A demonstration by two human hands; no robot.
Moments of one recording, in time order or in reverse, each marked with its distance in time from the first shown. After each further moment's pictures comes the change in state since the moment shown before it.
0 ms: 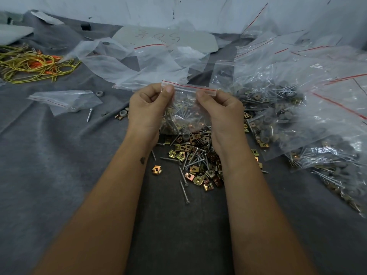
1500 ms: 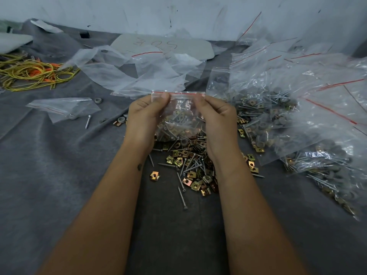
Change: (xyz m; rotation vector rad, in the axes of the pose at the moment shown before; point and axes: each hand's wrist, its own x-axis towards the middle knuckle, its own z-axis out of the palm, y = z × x) left_hand 0.000 0.001 -0.004 -0.044 -0.063 -0.067; right_hand -0.002 0.003 0.003 -0.025 0.002 -0.058
